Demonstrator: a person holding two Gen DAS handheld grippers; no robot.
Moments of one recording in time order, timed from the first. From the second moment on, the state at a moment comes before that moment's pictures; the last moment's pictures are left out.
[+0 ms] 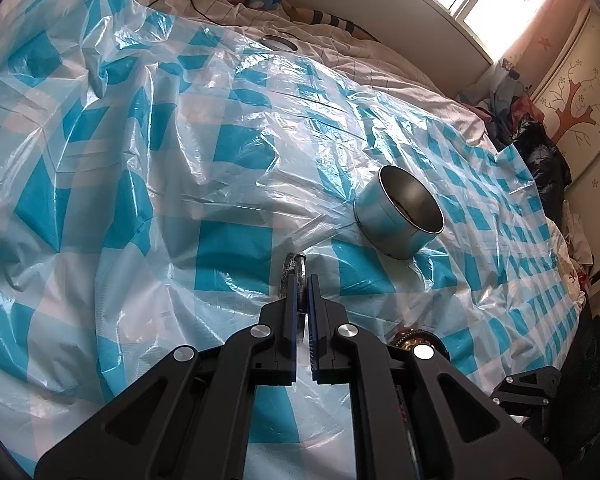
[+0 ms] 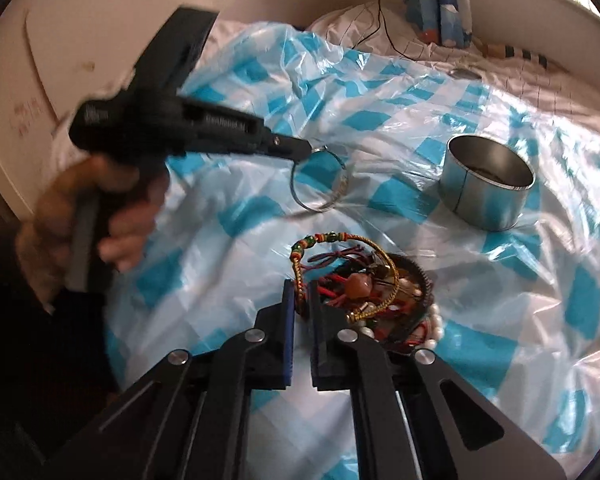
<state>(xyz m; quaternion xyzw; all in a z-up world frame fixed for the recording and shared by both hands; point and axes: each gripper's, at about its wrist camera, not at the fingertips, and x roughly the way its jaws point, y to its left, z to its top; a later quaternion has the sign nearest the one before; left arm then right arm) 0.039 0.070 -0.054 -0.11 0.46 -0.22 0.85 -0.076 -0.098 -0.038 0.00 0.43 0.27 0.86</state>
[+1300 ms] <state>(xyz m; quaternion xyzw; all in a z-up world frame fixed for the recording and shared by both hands) 0.045 0.065 -0.063 -0.11 0.48 -0.22 0.84 -0.069 -0.072 -0.055 -0.03 0.43 0.25 0.87</state>
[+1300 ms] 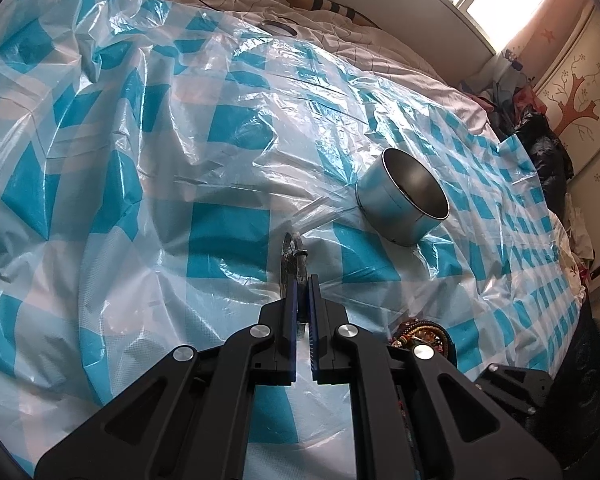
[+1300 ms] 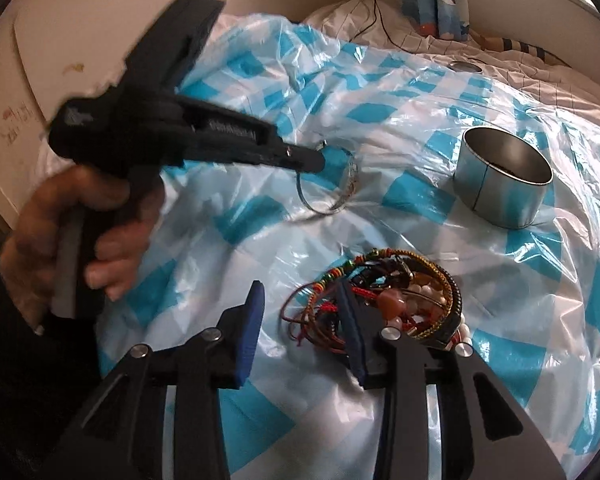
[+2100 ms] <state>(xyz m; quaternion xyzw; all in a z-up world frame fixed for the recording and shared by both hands) 0.033 0.058 -0.017 -0.13 0.42 -0.29 0.85 -0.069 -0.197 0.011 0.33 0.26 0.31 0.85</state>
